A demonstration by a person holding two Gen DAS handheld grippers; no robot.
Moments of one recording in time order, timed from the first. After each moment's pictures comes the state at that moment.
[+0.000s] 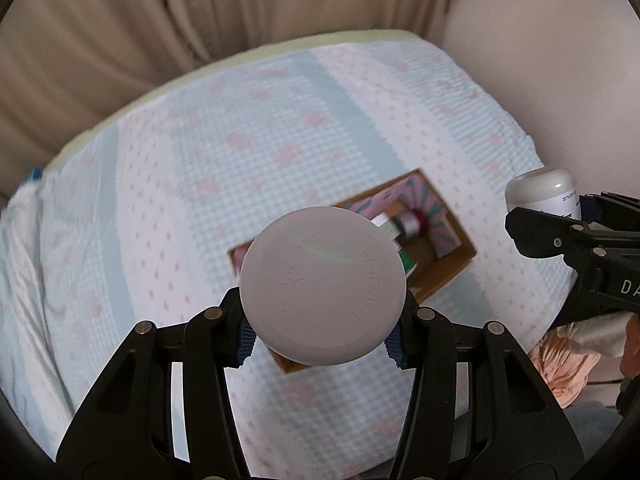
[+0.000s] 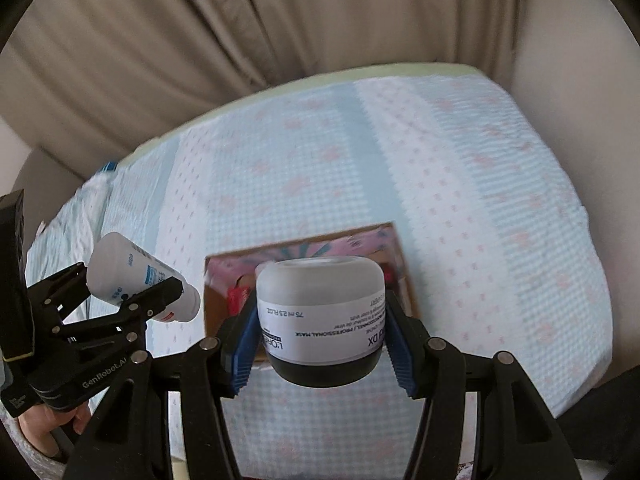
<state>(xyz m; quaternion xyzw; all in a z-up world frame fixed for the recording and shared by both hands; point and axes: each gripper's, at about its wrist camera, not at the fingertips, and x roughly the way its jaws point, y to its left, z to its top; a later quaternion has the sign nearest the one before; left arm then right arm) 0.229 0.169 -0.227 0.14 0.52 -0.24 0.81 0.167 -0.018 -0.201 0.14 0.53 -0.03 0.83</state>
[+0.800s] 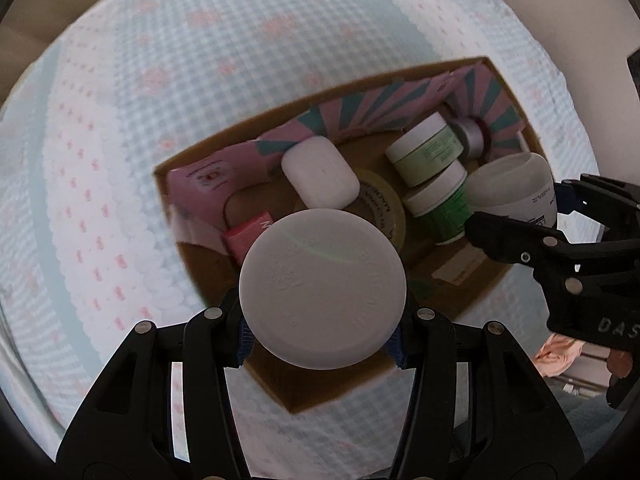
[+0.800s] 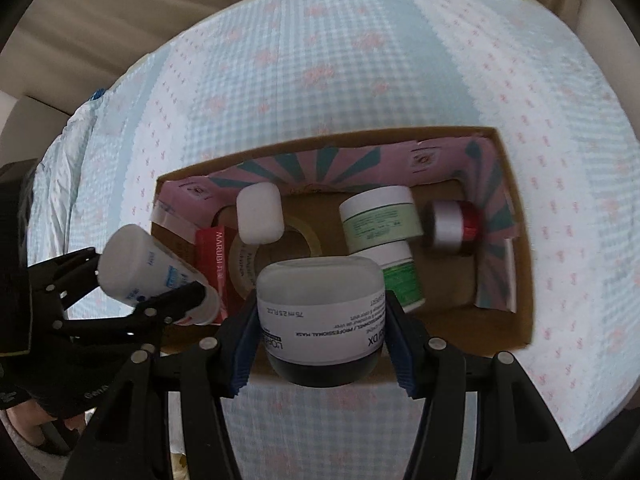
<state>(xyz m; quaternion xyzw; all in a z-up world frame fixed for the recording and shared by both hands) 0.273 0.165 -0.402 0.16 0.64 -0.25 0.71 0.220 0.013 -0.368 0.14 0.63 0.03 0.76</state>
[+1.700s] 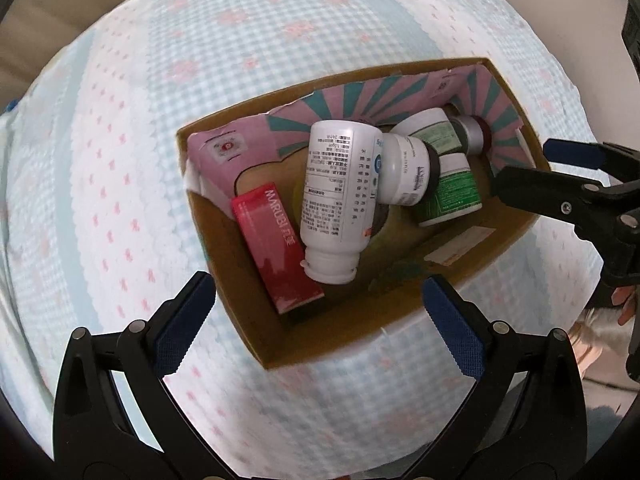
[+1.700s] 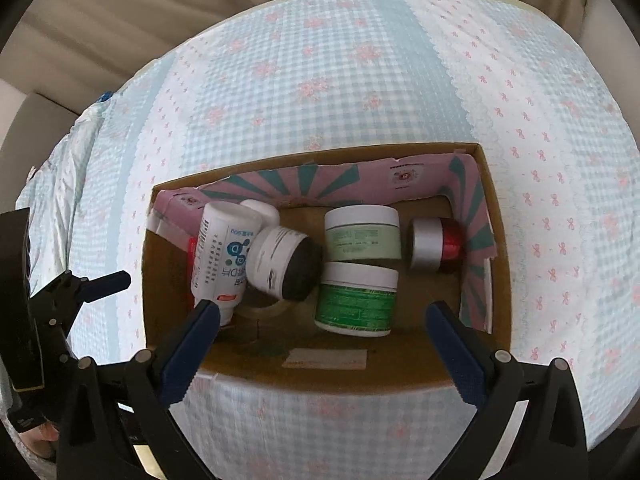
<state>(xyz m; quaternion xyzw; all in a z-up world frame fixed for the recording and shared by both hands) 0.234 0.165 -0.386 0.14 0.62 -0.19 0.74 0.214 -0.013 -0.360 0.13 0.62 0.05 0.78</state>
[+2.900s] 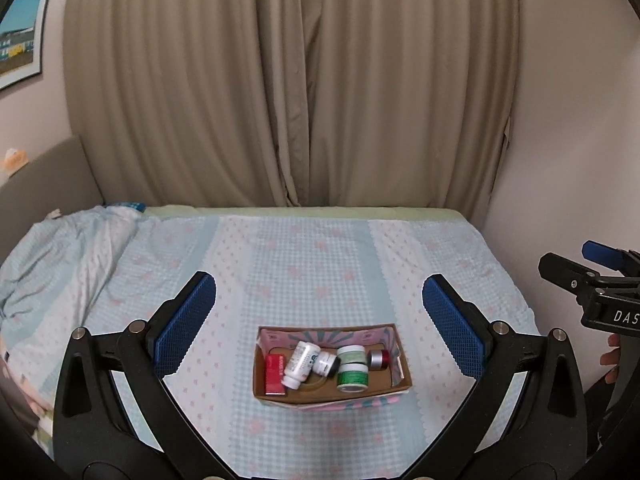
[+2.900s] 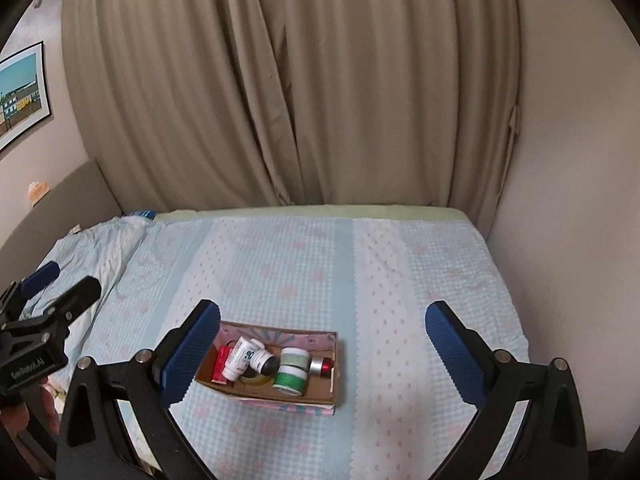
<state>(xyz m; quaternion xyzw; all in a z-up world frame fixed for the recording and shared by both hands) 0.052 0.134 -0.016 0.01 0.28 -0.08 0.96 0.057 -0.101 -0.021 0.04 0.34 0.00 0.94</state>
